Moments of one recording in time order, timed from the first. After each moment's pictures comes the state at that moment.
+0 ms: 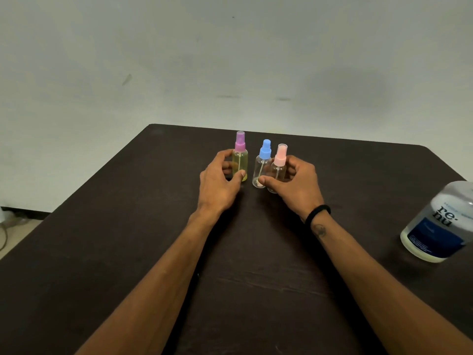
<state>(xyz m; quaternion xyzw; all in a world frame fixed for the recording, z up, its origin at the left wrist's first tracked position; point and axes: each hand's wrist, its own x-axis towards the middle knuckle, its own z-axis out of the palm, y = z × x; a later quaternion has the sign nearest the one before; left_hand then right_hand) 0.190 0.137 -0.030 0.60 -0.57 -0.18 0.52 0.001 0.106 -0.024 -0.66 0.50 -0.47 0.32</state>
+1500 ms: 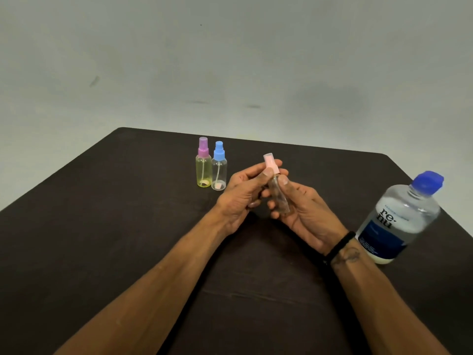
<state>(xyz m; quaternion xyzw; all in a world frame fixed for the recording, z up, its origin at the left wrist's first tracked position) 0.080 0.131 -0.021 0.29 -0.47 -0.62 0.56 -0.087 0.141 -0.014 -0.49 0.31 -0.45 0.68</state>
